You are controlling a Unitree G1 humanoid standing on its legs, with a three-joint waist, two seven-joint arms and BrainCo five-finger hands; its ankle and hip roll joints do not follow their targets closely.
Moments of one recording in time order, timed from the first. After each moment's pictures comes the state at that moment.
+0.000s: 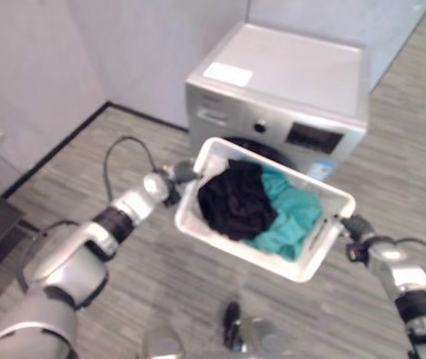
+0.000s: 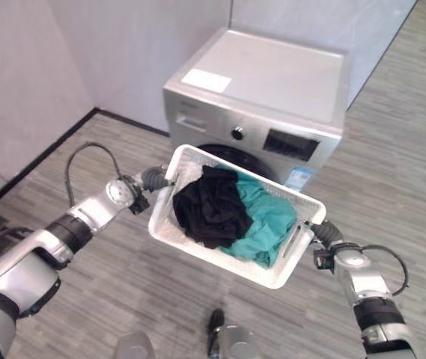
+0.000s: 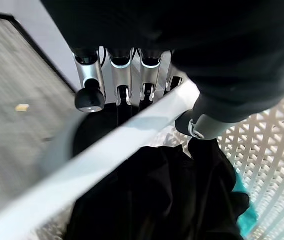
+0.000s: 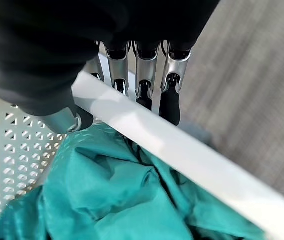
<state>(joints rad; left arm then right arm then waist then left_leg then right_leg) -0.91 0.52 -0.78 0.61 -0.17 0.17 -0.08 -0.23 -0.70 0.09 0.48 0.44 0.24 0.02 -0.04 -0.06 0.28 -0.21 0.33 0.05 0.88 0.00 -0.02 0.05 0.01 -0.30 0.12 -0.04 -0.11</state>
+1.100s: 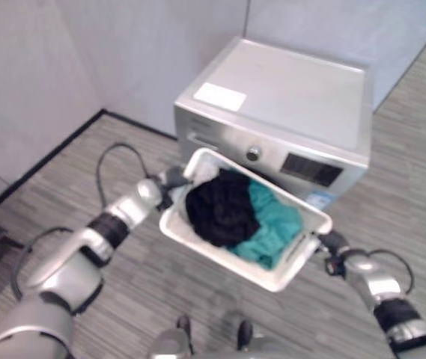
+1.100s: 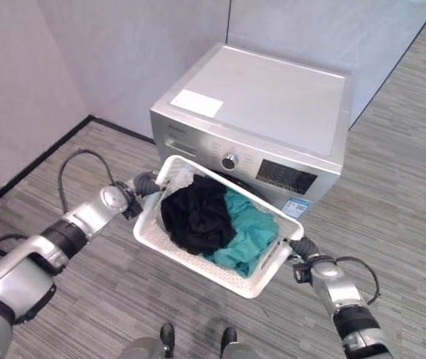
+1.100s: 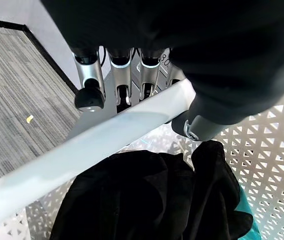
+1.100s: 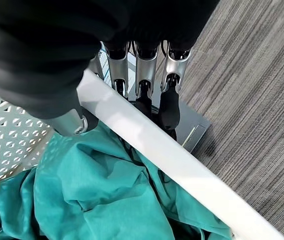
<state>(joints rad) -0.86 0.55 -0.78 0.64 -0.16 0.20 -0.08 -0.21 -0.59 0.20 0.52 0.39 0.24 0.01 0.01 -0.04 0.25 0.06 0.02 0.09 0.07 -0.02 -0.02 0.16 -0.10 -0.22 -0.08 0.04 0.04</state>
